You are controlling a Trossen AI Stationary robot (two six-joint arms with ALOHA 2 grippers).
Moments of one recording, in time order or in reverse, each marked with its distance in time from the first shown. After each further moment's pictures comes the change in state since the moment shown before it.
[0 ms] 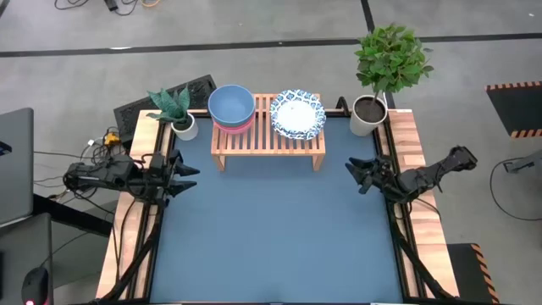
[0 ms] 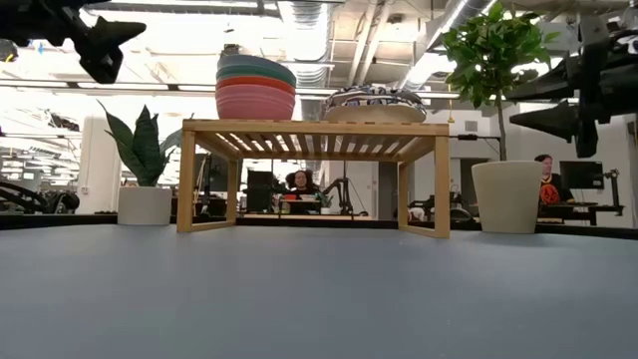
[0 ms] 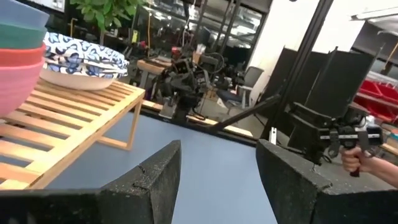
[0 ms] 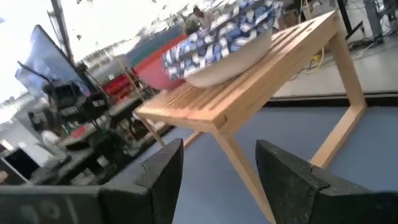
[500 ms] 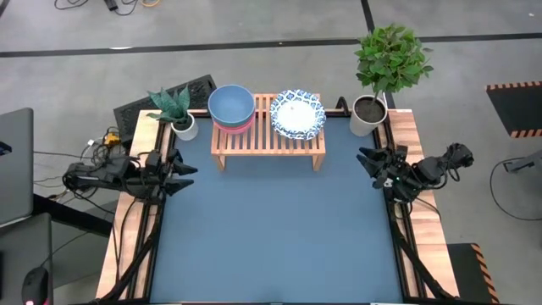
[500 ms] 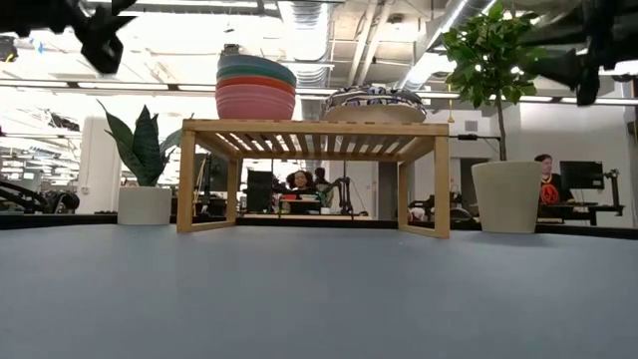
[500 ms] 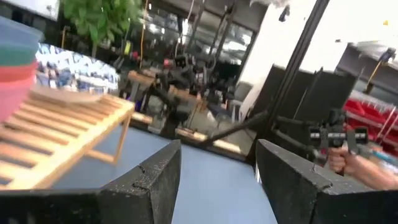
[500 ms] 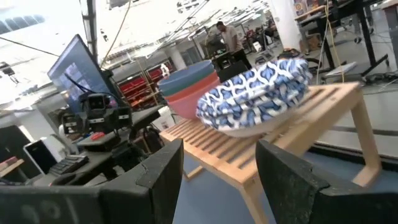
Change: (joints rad) left arm 0.000 -0.004 0.005 0.086 0.010 -0.033; right arm 0.056 -0.025 0.218 -0.070 -0.003 -0.237
